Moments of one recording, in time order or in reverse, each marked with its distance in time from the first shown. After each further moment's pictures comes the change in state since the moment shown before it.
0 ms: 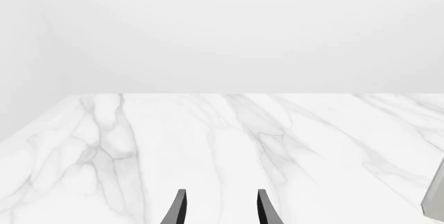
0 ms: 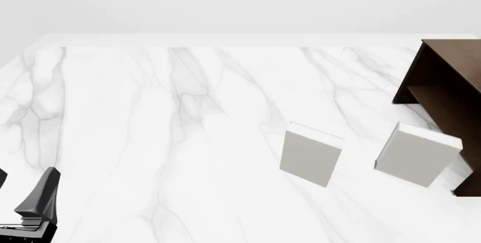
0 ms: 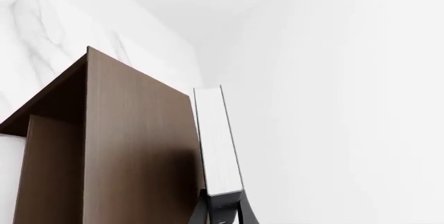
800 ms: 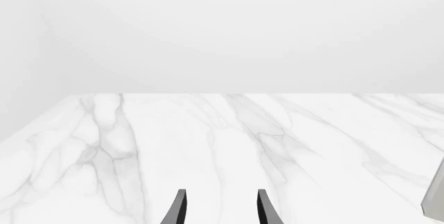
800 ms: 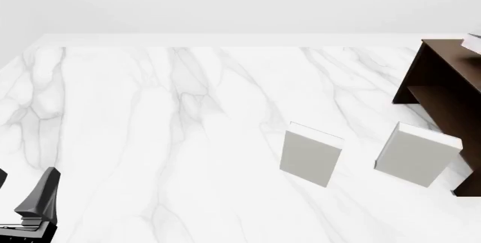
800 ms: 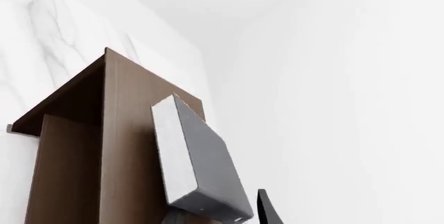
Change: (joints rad) left arm 0.000 0.000 0.000 0.000 0.000; right arm 0.010 0.037 -0.001 -0.024 0.033
